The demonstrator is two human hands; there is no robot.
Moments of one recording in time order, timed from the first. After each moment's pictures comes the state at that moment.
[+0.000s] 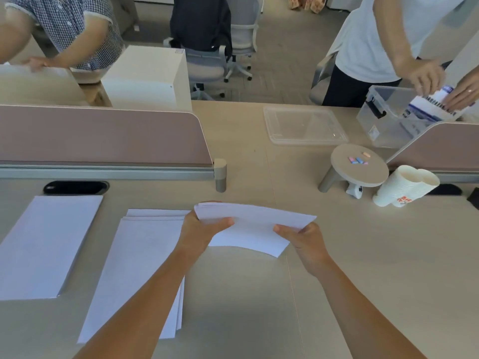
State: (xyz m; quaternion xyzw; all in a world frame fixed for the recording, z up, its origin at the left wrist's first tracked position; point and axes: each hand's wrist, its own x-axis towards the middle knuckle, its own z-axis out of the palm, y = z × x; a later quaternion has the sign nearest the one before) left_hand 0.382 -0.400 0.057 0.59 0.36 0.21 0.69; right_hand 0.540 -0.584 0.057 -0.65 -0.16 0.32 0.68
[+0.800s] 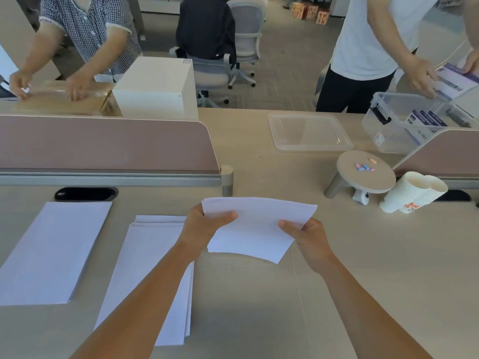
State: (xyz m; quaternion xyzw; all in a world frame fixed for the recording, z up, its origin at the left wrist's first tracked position) left_hand 0.381 -0.381 0.084 0.57 0.31 0.20 0.73; right_hand 0.547 -0.566 0.062 -0.64 -0.18 0.33 0.67
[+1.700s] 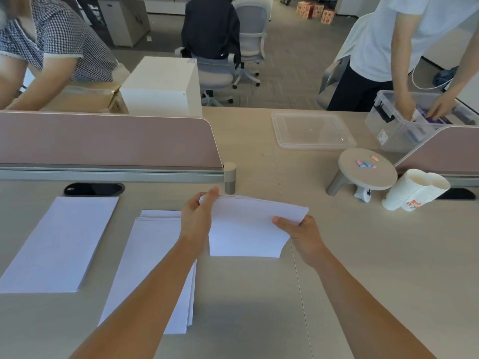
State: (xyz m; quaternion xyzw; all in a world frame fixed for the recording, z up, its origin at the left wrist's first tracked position) left_hand 0.380 -0.391 0.096 0.51 0.39 0.29 0.71; right_hand 0.538 -0.561 0.058 -0.62 -0.16 0.36 0.68
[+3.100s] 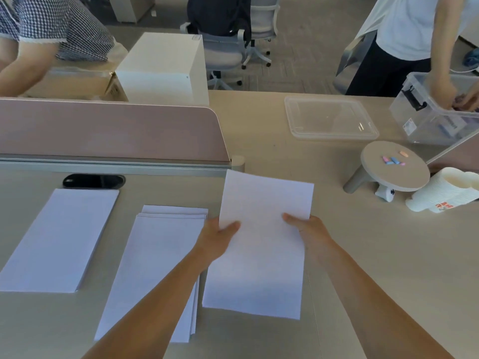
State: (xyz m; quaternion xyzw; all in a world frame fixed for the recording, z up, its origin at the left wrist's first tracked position) left_hand 0.395 -0.382 0.024 0.67 0.44 0.10 0.60; right_hand 0.583 -0.524 0.002 -0.70 -0.03 0.40 0.59
